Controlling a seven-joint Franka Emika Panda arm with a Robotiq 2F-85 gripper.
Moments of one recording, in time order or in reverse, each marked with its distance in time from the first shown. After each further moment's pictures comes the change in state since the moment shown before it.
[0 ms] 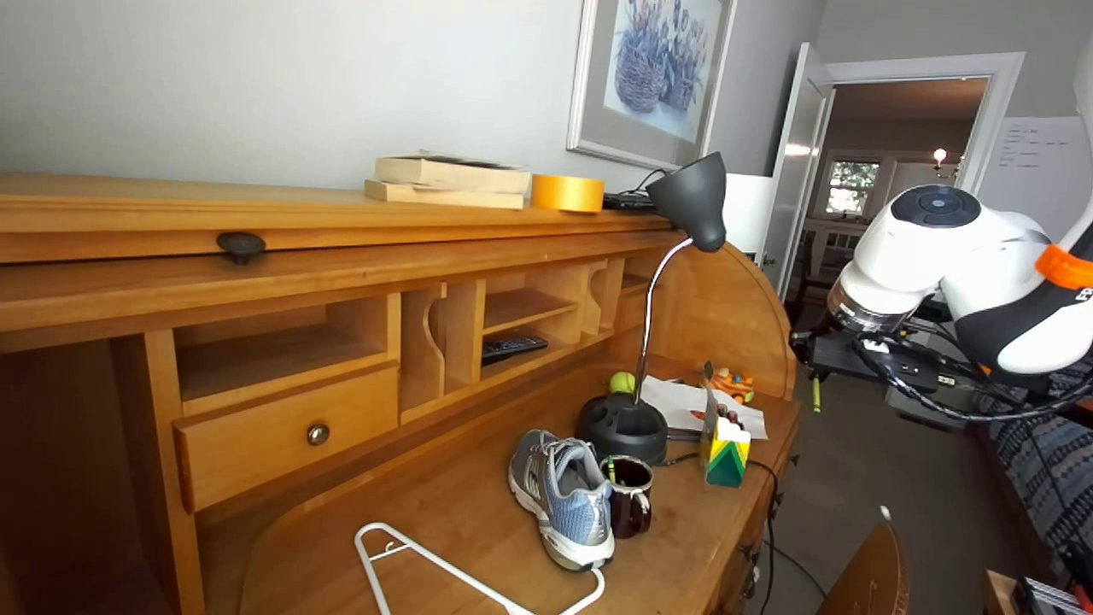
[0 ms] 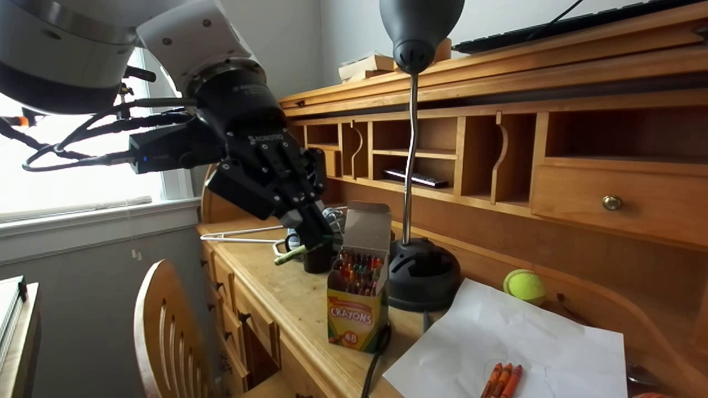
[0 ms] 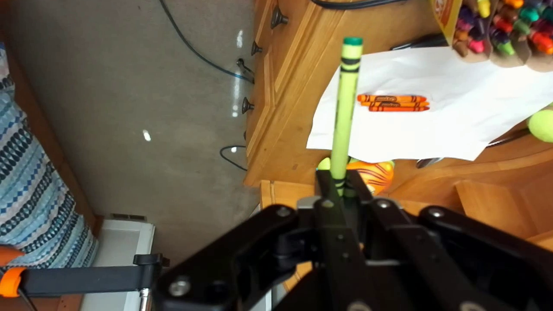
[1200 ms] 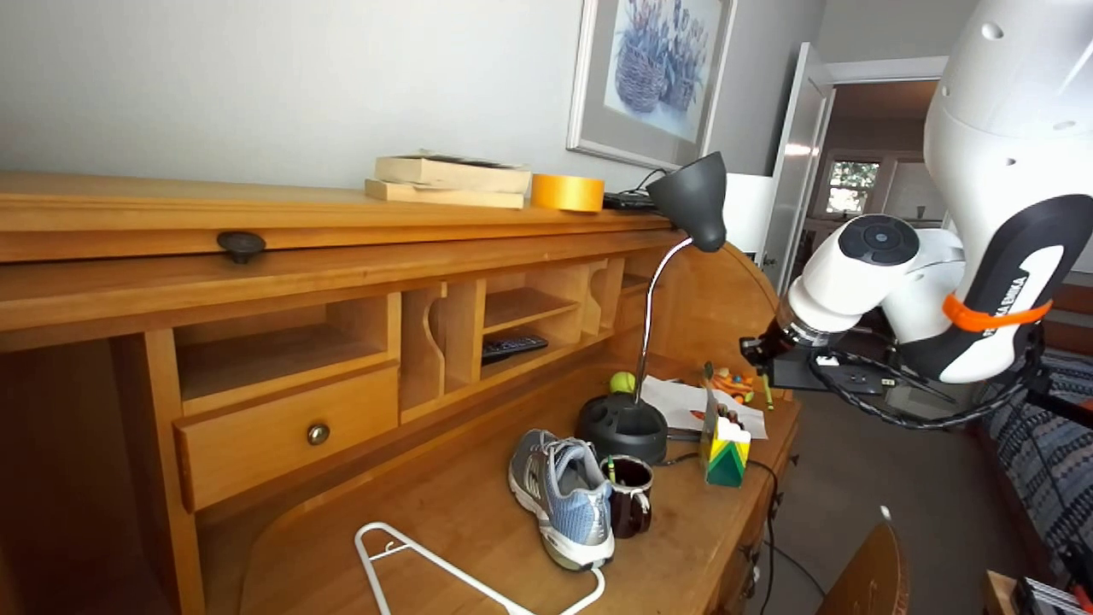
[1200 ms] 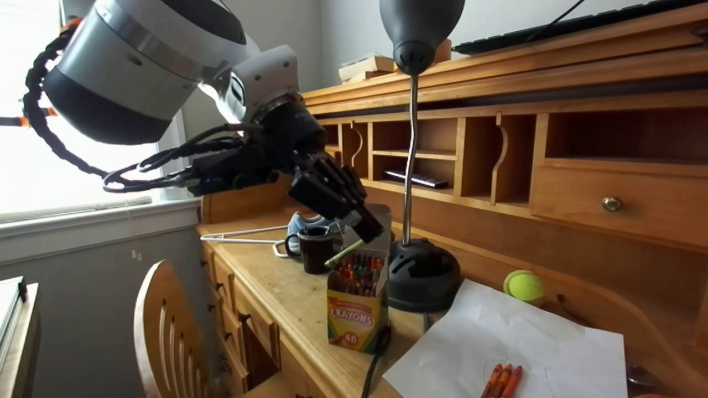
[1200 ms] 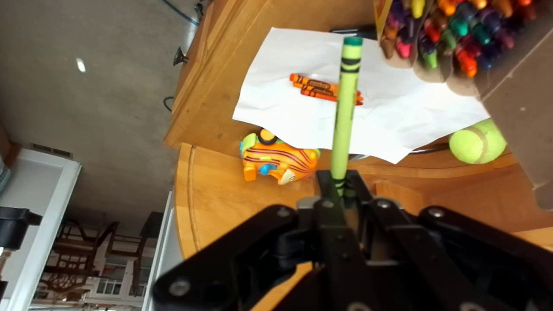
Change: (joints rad) arm -0.357 0.330 0.442 0.132 0.066 0.281 0.005
